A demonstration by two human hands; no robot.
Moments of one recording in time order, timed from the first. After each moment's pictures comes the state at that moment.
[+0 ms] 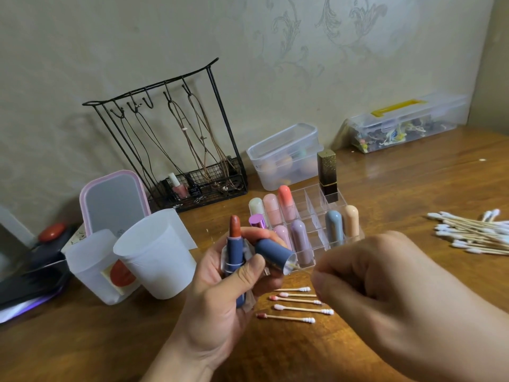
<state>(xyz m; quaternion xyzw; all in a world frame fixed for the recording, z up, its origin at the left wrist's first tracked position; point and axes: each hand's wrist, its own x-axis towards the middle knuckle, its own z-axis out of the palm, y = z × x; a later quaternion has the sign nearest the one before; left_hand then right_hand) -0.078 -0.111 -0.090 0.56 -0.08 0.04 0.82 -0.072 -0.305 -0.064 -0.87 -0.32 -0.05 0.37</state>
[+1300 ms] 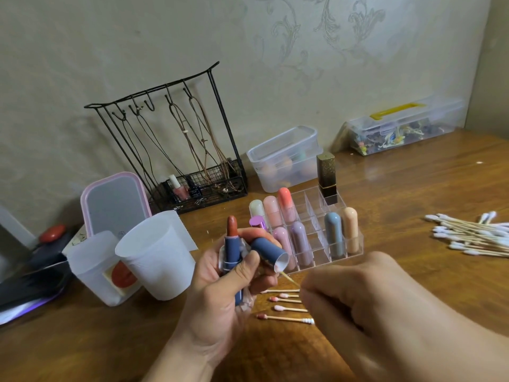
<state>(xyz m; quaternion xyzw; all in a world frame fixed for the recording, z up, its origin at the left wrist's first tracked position) -0.077 -0.110 -0.088 0.58 -0.04 0.05 0.81 -0.072 -0.301 -0.082 -0.84 -0.39 -0.11 0.36</state>
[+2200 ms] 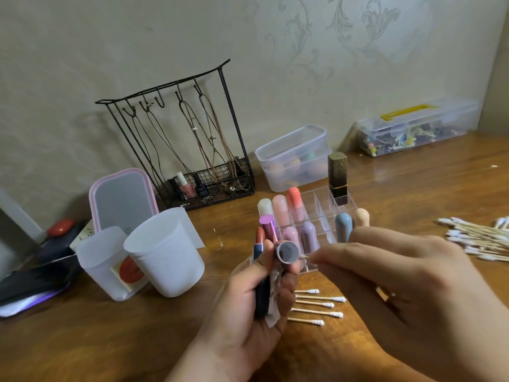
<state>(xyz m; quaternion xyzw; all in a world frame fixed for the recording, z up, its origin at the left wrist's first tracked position) -0.080 -0.128 -0.084 0.37 0.12 -0.11 0.91 -0.064 -0.305 -0.083 -0.79 -0.39 -0.35 0.32</state>
